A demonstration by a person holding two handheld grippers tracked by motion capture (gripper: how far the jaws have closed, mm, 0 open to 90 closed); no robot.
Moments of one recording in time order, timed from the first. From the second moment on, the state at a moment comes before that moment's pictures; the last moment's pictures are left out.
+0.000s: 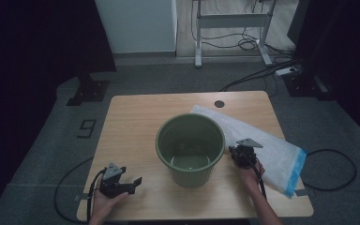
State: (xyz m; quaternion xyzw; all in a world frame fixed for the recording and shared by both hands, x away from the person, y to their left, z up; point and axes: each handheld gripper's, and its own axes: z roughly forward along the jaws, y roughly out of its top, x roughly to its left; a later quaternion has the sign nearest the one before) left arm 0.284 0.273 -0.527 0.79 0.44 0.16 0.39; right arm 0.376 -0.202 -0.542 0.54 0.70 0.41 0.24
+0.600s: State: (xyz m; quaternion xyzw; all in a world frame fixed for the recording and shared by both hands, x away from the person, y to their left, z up) left arm 0.283 0.274 -0.529 0.79 0.45 0.16 0.39; right arm 0.347 -0.242 -0.450 0.52 0.58 0.57 0.26
